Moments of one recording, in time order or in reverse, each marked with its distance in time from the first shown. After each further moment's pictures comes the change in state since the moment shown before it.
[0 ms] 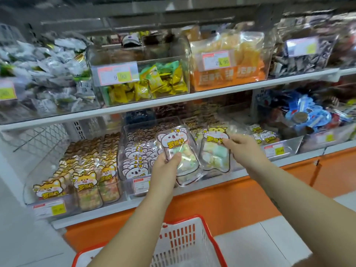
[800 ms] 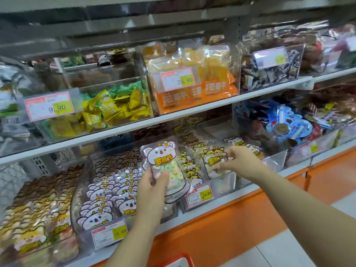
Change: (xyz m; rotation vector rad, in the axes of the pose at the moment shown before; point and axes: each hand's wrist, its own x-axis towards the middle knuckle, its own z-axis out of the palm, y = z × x) left_hand 0.051 -0.004 0.057 0.048 0.003 0.162; right_hand 0.095 0.064 -0.063 -0.379 -0.067 -0.070
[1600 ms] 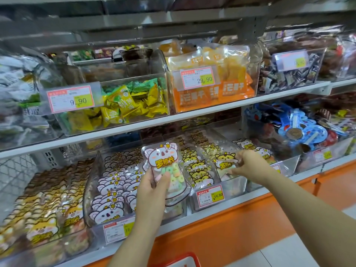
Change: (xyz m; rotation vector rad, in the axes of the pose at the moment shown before) left_hand -0.007 0.008 -0.027 -0.038 0.035 -0.009; right_hand 0.016 0.012 0.013 -0.246 -0.033 0.061
